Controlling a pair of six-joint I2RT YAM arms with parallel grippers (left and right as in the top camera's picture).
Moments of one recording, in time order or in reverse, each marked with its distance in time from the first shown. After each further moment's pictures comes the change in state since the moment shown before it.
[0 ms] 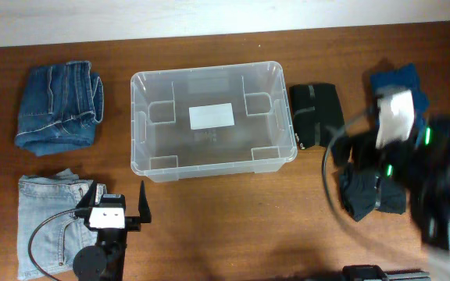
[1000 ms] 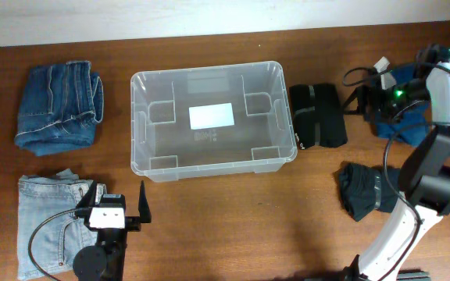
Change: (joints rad) left arm 0.000 0.000 0.000 0.000 0.000 0.000; right arm -0.338 1.209 0.603 -0.470 -0.303 -0.296
